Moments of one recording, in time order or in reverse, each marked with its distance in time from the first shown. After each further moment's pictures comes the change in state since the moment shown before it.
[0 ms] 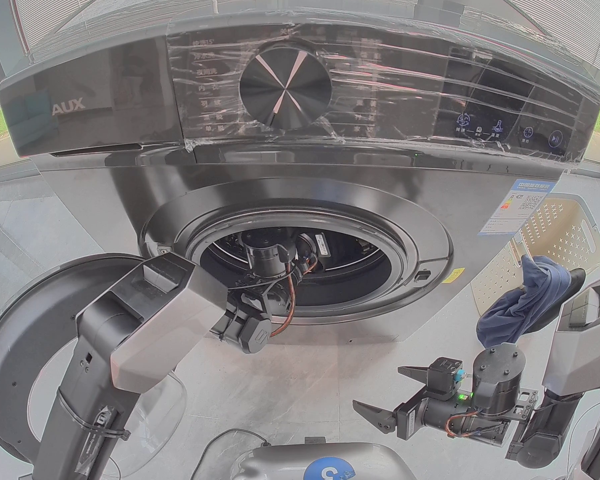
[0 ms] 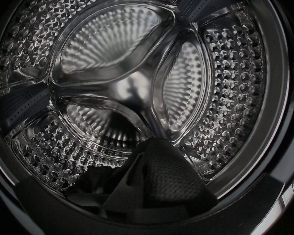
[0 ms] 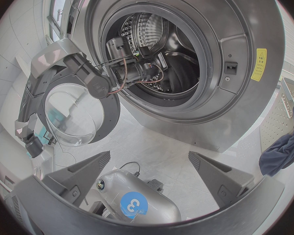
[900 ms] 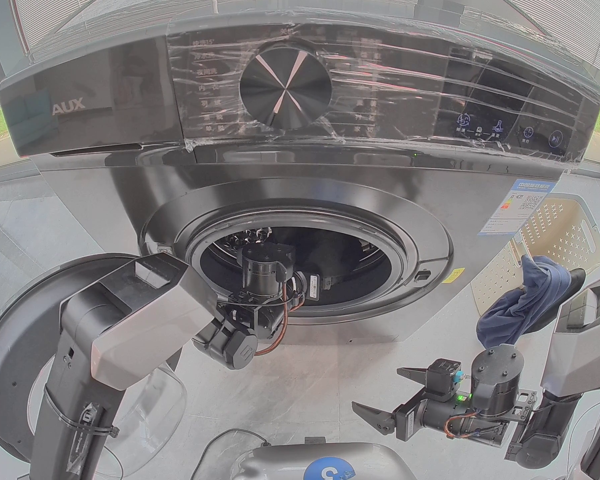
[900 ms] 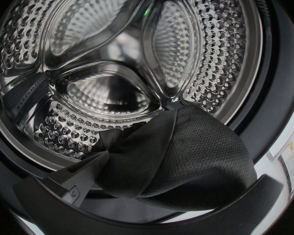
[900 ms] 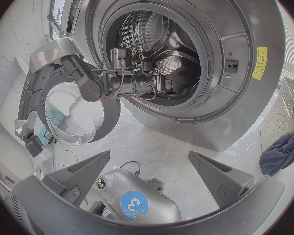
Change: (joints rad) left arm 0.004 -0.069 0.219 0.155 -0.046 0.145; right arm 0.003 0.006 0.000 0.000 0.000 0.000
